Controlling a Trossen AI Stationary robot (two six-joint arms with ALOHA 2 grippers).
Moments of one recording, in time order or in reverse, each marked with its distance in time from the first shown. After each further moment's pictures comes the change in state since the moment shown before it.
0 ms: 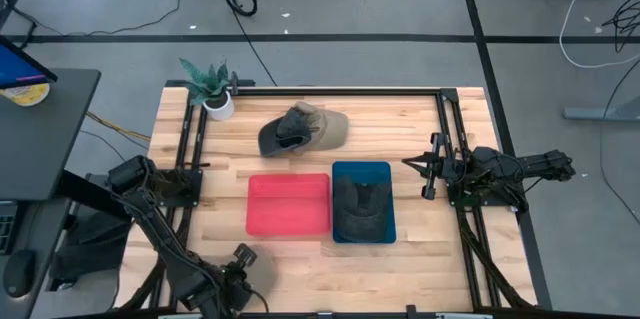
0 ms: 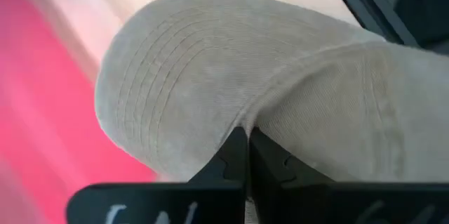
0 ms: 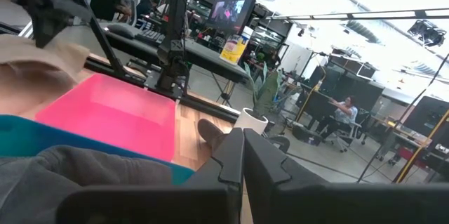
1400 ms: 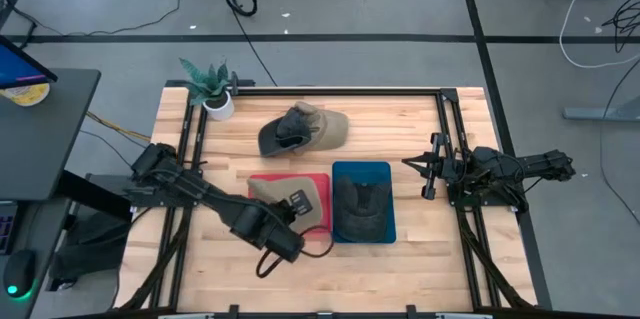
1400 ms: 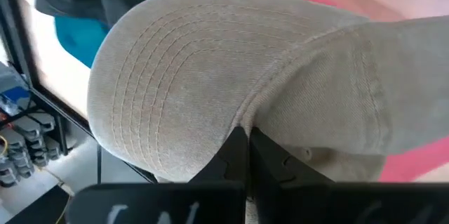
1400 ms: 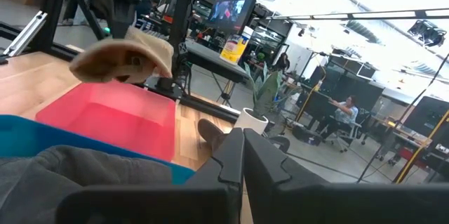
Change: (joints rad) left arm 0.473 0.041 0.352 -0.315 -0.209 0.930; right arm 0.000 0.000 0.000 0.000 0.000 0.000
